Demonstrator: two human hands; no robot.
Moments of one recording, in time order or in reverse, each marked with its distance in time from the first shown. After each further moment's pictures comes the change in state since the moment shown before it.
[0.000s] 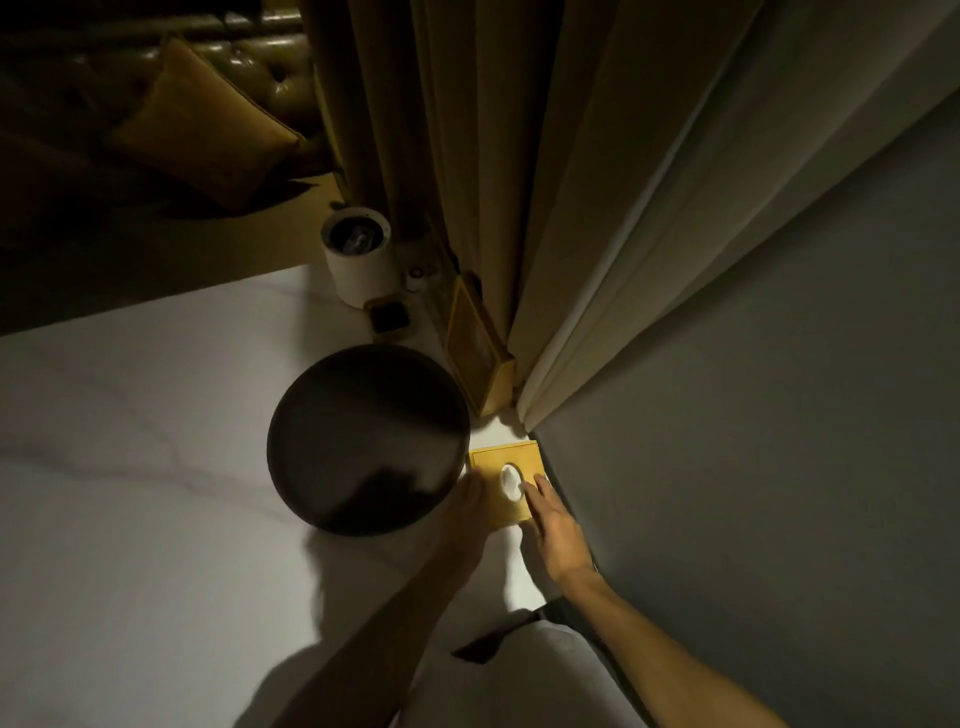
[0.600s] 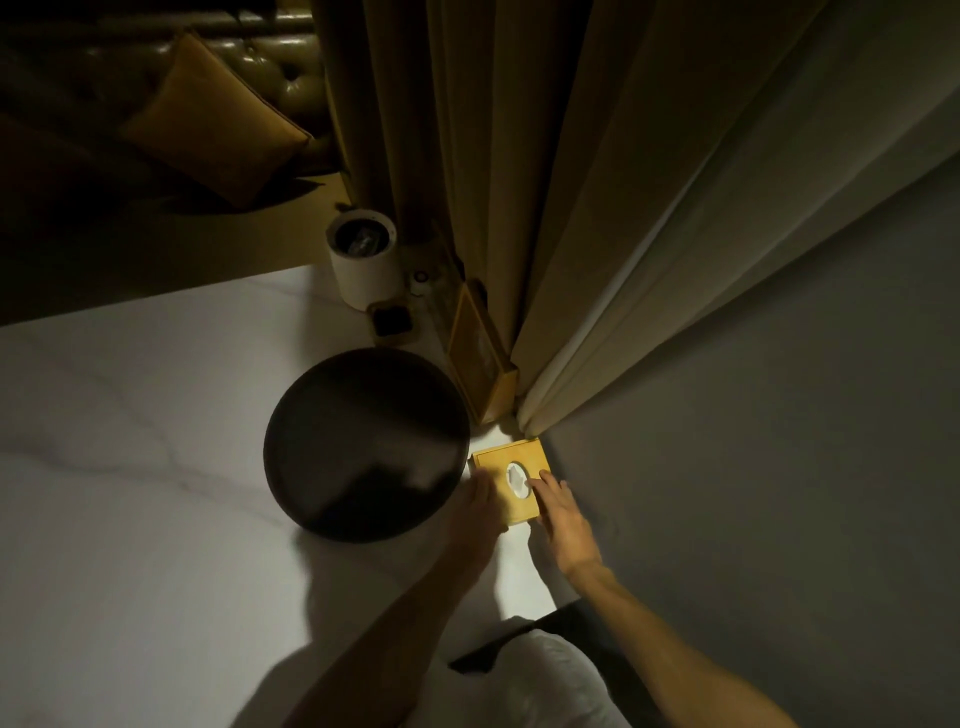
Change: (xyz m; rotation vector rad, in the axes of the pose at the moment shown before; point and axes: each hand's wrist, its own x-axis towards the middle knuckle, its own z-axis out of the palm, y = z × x) left_hand 0.039 -0.088 0.001 -0.022 0.252 0.075; right_hand 0.032 0.026 -0.005 -0.081 -0.098 0.011
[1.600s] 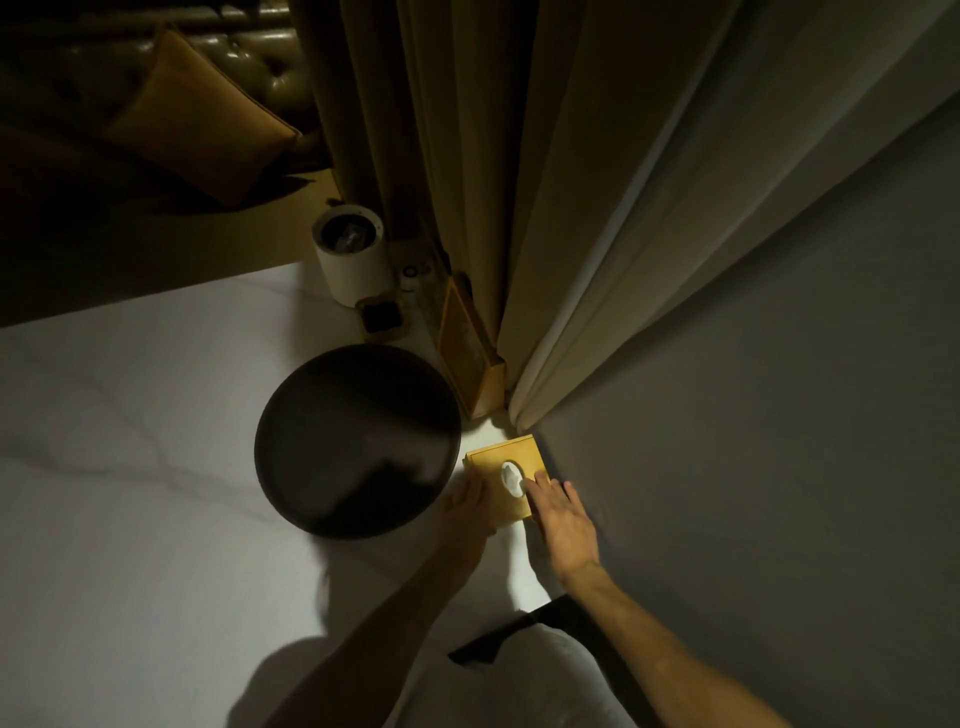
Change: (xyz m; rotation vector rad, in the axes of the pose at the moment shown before) left_hand -0.049 0.068 0.006 0.074 -0.186 -0.081; right_hand -0.026 -0.017 -0.022 -0.227 0.120 -0.057
